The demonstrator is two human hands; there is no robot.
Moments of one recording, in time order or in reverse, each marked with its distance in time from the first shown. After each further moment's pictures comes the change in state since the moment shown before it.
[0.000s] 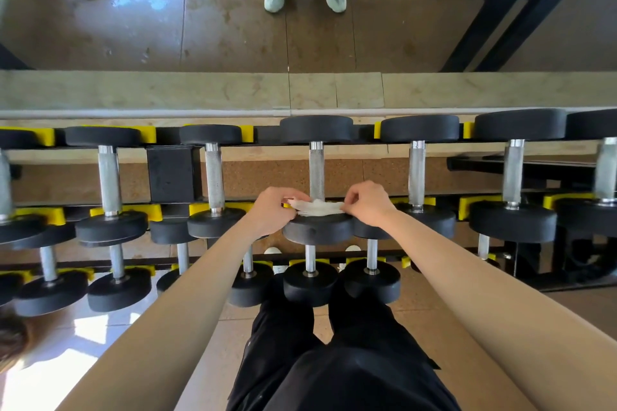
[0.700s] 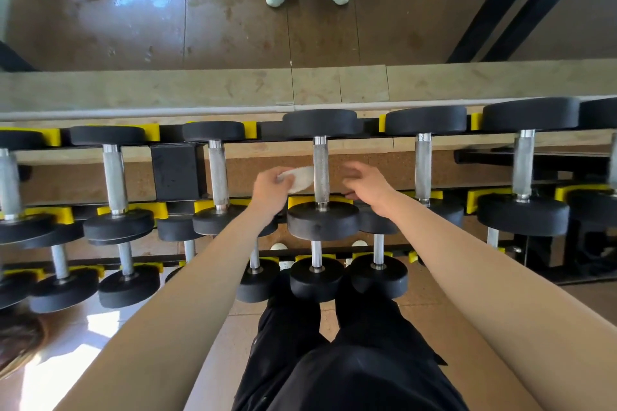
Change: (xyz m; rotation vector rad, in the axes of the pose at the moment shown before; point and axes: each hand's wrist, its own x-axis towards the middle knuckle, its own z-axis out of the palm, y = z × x) left_hand 0.016 0.013 -0.003 -0.329 0.327 -0.209; right_hand 0.017 -0.011 -0.004 0.621 -0.038 0.119
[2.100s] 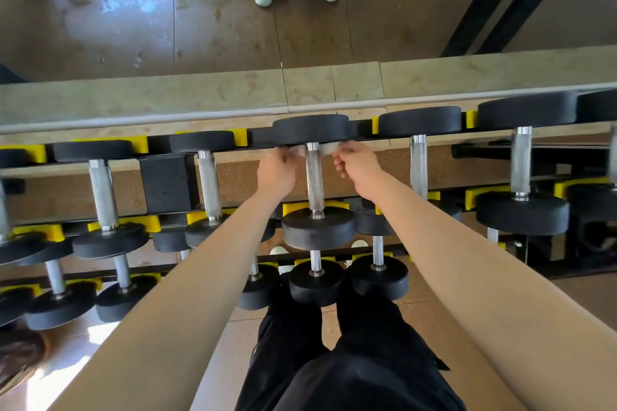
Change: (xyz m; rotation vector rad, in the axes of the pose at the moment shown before) left_hand 0.041 0.036 0.020 0.191 0.083 0.168; right_hand 0.016 -0.049 -0.002 0.353 0.173 0.037
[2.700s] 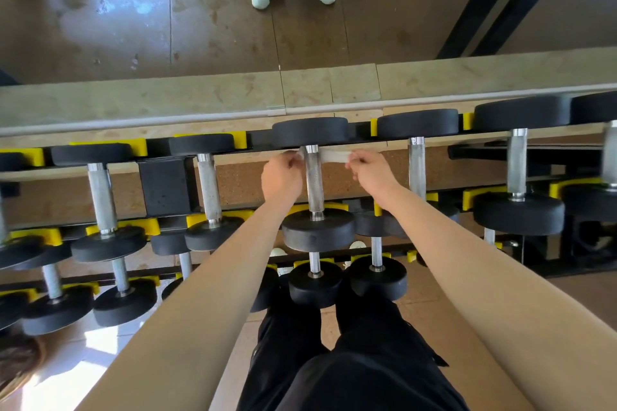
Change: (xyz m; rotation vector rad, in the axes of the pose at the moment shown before) left_hand -0.019 0.016 0.011 0.010 0.145 -0.056; right_hand -0.008 0.017 -0.026 -0.287 0.022 -0.176
